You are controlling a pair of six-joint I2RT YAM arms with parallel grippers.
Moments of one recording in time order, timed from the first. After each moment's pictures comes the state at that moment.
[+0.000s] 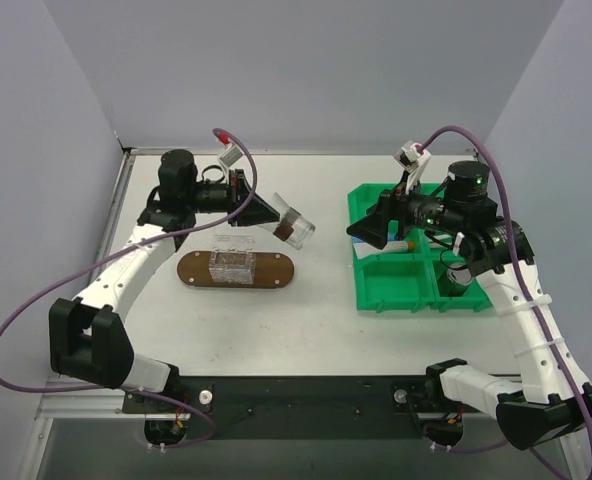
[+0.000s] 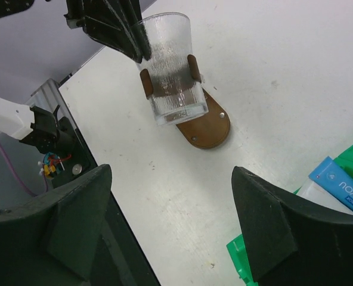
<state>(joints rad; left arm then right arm) -0.31 1.43 1.13 0.22 1.17 -0.51 0.28 1.11 1.32 -0.62 -0.74 0.07</state>
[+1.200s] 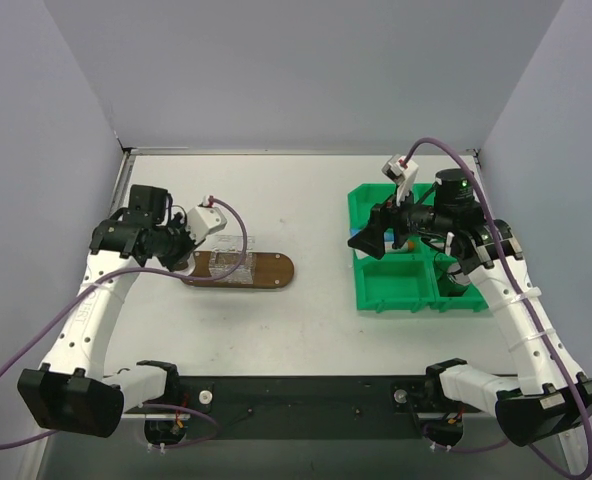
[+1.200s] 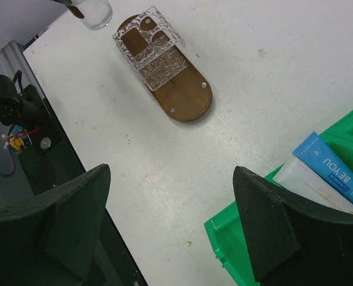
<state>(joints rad) -0.16 1.18 1.25 -1.07 0.22 0.77 0.28 1.12 1.25 -0.68 -0.70 -0.09</state>
